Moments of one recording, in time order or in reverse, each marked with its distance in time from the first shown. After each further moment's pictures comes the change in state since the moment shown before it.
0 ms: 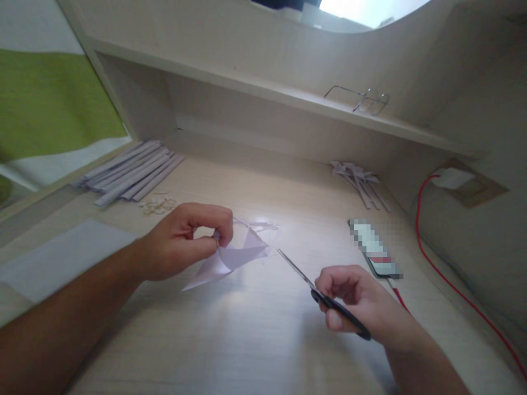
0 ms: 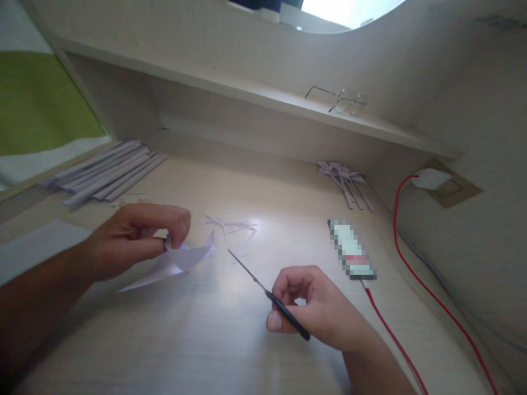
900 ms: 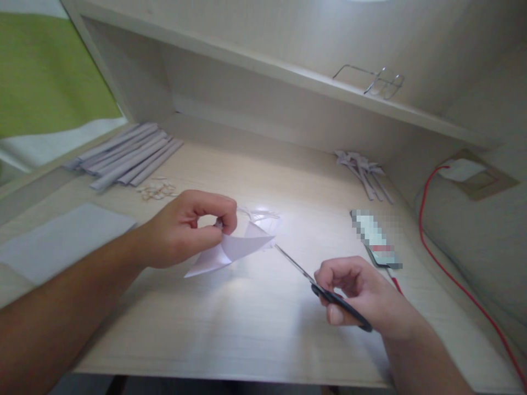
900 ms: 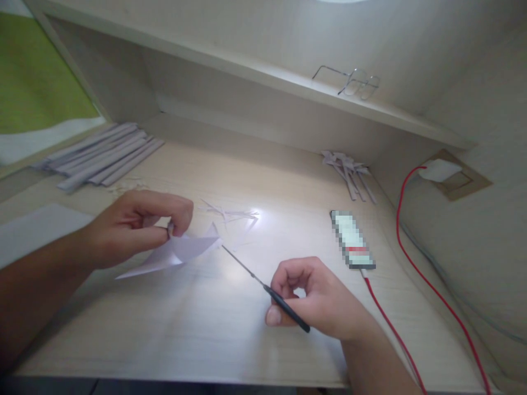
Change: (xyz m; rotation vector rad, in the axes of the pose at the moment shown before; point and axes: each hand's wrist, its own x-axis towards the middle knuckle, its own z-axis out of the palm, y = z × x) left_hand -0.001 0.001 0.003 0.067 -0.025 0.031; right_hand -0.003 0.005 -0.001 -0.039 -0.036 -0.015
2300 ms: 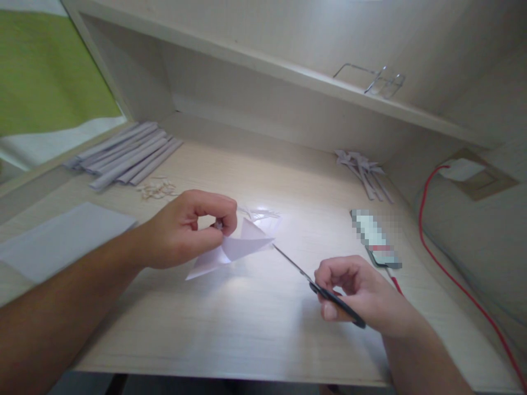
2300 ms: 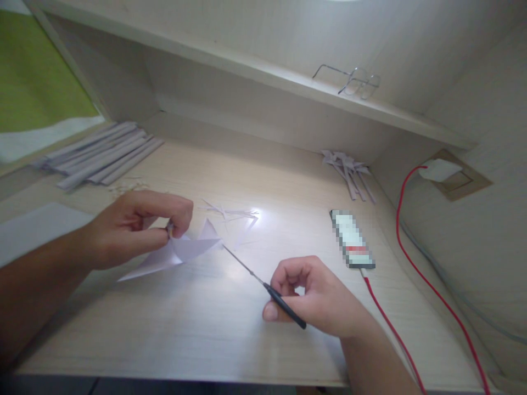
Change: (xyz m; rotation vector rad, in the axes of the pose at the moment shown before) left_hand 0.000 0.009 -0.001 0.114 -0.062 0.041; right_hand 0.000 -0.001 0.000 0.004 0.000 0.051
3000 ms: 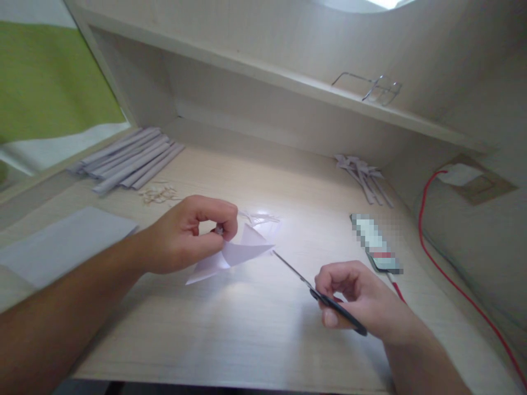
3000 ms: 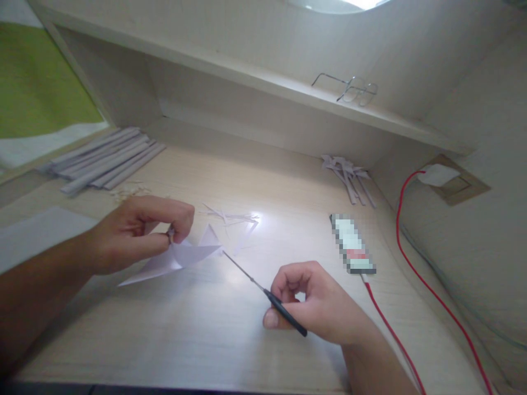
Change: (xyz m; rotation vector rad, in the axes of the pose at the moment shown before) left_hand 0.000 0.001 0.000 -0.046 0.001 -0.001; right_hand 0.000 0.000 0.001 -0.009 -0.005 -0.006
